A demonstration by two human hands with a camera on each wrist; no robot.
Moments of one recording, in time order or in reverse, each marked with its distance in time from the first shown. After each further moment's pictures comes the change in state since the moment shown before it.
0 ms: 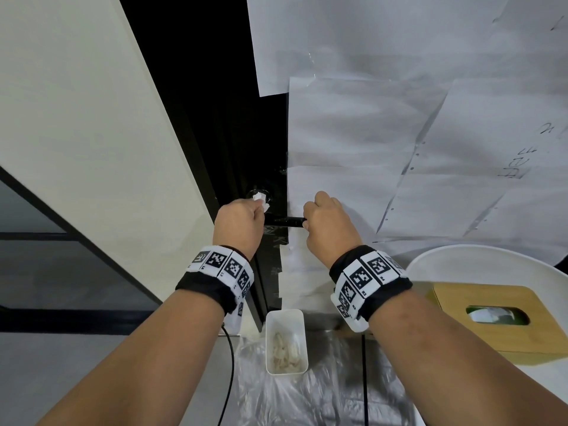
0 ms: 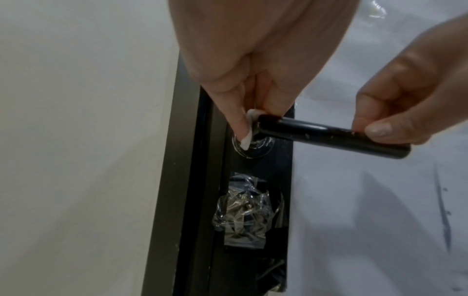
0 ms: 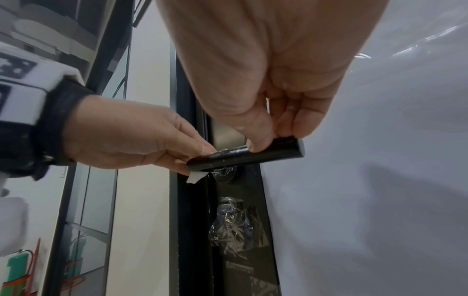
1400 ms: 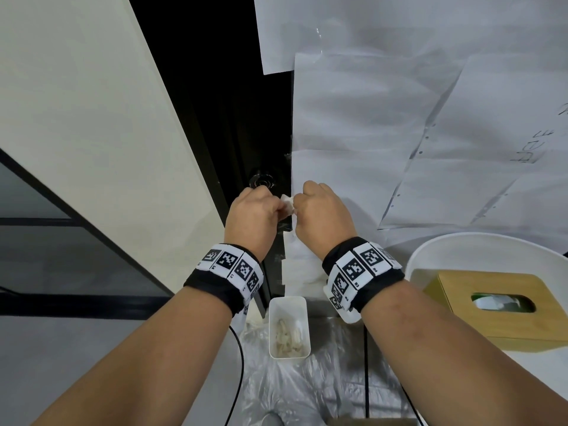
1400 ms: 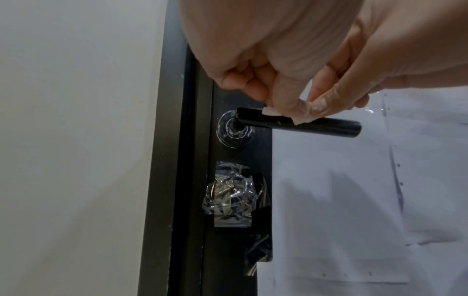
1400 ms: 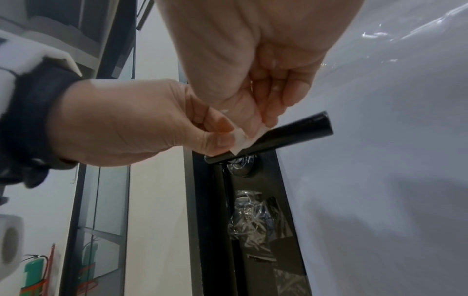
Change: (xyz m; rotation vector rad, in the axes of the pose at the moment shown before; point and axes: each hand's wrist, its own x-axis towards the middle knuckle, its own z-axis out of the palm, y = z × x) left_hand -0.017 -0.002 0.015 0.096 0.065 0.309; right_hand -0.005 -0.022 0.003 0.040 0.105 -0.073
